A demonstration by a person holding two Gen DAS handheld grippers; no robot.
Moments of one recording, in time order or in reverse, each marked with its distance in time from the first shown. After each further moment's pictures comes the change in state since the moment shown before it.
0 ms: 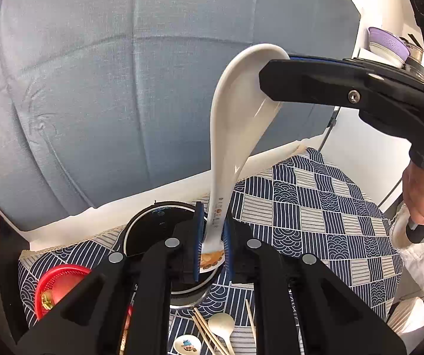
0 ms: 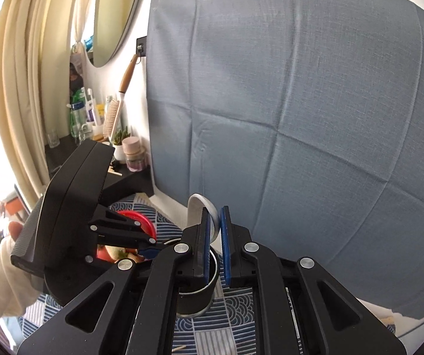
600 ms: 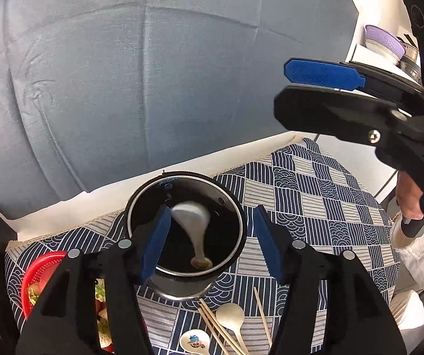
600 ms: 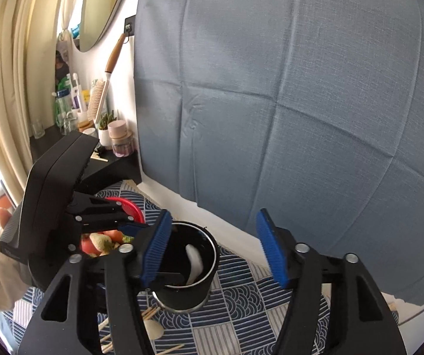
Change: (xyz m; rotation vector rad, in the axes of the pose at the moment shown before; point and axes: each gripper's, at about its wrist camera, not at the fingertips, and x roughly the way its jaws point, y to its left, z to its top) left arm 0.009 0.023 -0.033 -0.018 0.025 -0.052; right arm 0.023 0.009 -0.025 0.027 0.040 -0.055
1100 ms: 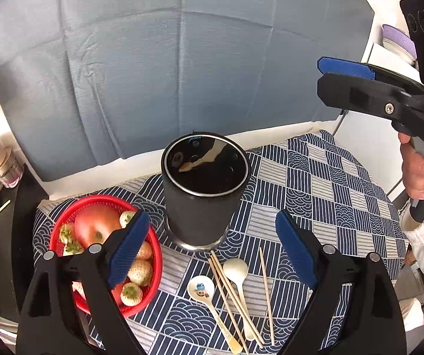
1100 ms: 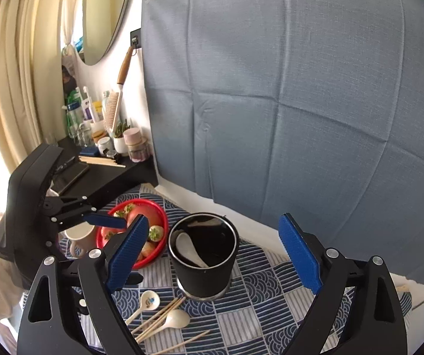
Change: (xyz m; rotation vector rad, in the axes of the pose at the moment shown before) left arm -0.063 -0.011 -0.041 -0.065 0.041 0.140; right arm -0.035 0.012 -0.008 0.064 0.000 0.058
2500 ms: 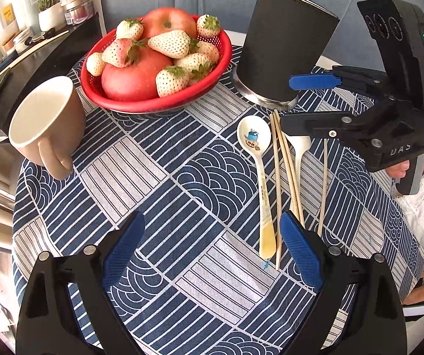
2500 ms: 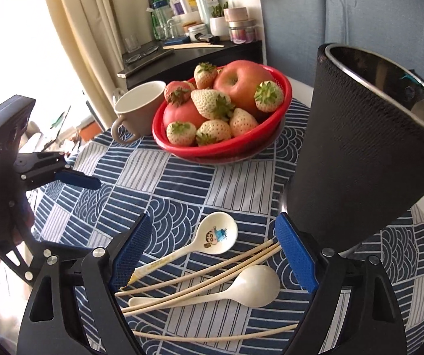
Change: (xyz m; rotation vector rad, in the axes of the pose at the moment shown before) left arm 0.024 0.007 -0.176 -0.339 0.243 0.235; right arm 0.153 0.066 -0.142 -0.205 0.335 0.493
